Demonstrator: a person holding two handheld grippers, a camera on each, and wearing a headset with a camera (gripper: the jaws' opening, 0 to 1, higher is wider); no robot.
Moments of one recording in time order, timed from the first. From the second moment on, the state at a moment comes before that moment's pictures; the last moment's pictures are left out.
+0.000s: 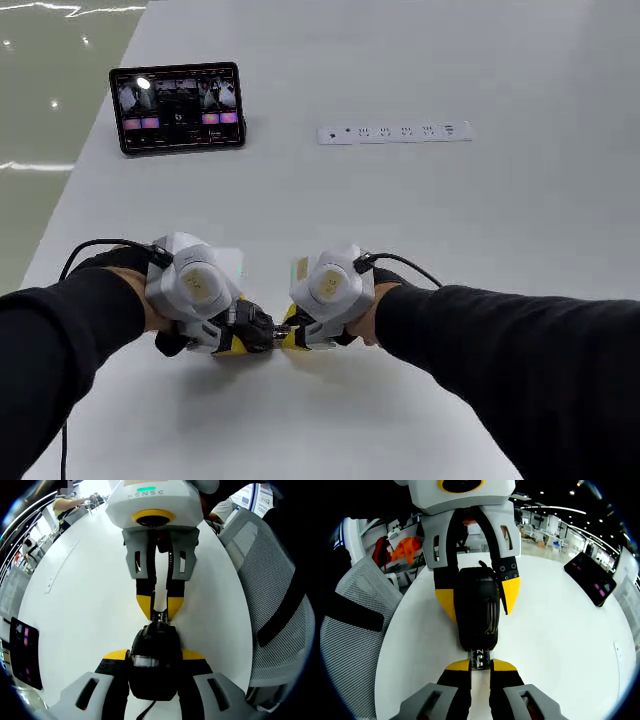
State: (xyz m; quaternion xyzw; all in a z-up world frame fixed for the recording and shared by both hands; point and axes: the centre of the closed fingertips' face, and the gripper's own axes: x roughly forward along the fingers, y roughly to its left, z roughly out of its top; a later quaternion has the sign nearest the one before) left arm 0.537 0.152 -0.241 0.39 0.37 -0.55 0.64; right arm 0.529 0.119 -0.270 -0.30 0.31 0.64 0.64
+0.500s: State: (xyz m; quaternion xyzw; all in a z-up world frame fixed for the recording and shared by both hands) left arm 0.538 0.152 -0.242 0.39 0.37 -0.55 0.64; right arm 0.529 0.112 -0.270 -0.30 0.31 0.64 0.63
